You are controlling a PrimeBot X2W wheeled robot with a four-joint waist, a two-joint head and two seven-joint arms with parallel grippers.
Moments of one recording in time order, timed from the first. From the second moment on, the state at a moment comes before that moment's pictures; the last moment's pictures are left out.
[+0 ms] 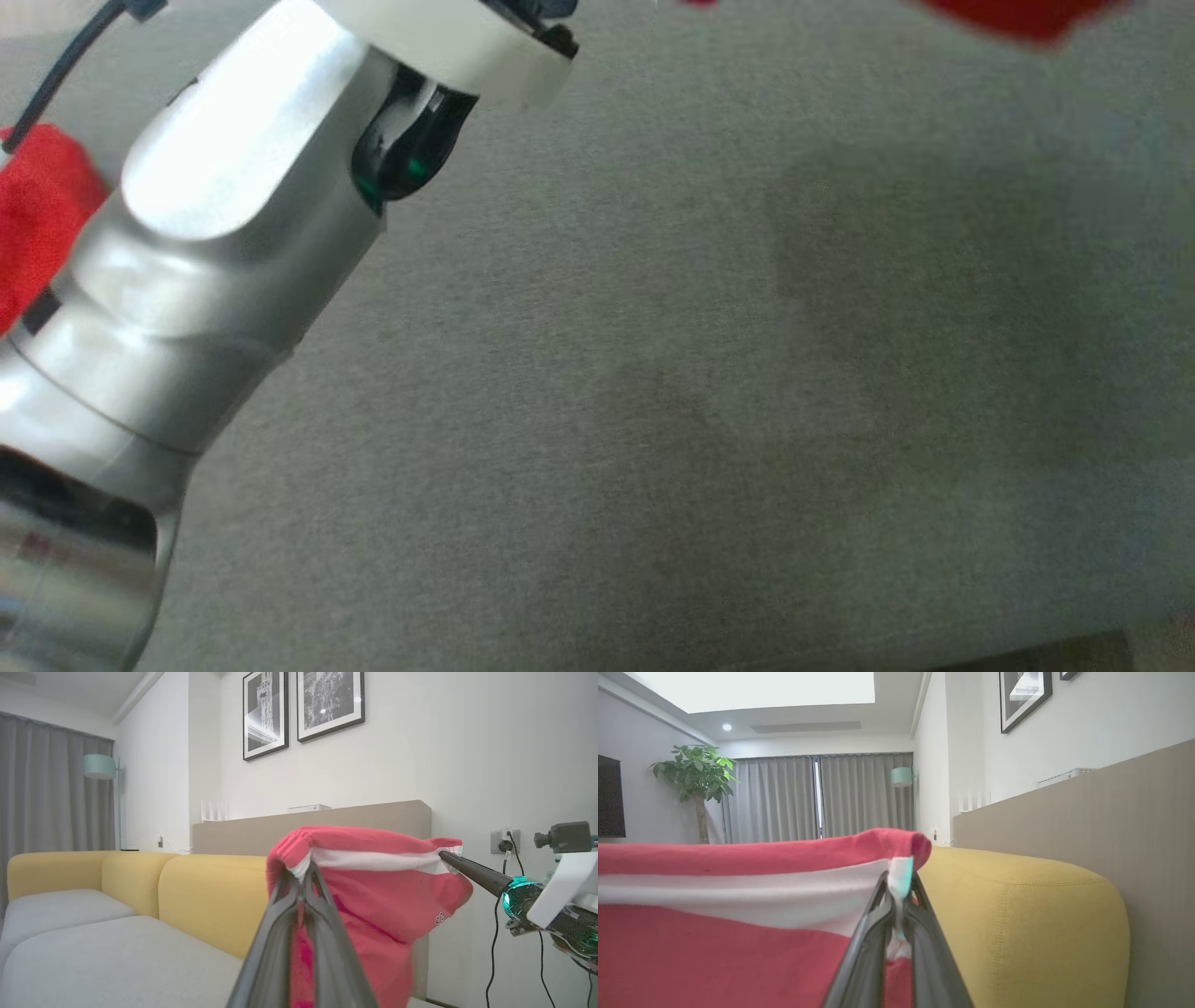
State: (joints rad) left arm -1.26 0.27 -0.91 0.37 -0.85 -0.13 -0.26; right arm -0.77 -0.39 -0.09 0.15 0.44 0.13 -0.01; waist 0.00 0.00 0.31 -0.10
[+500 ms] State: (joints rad) left arm -0.65 0.36 -1.15 0.30 -0.85 -0.13 -0.26; right arm -0.21 -0.29 -0.05 0.21 0.48 0.13 -0.04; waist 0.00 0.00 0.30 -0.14
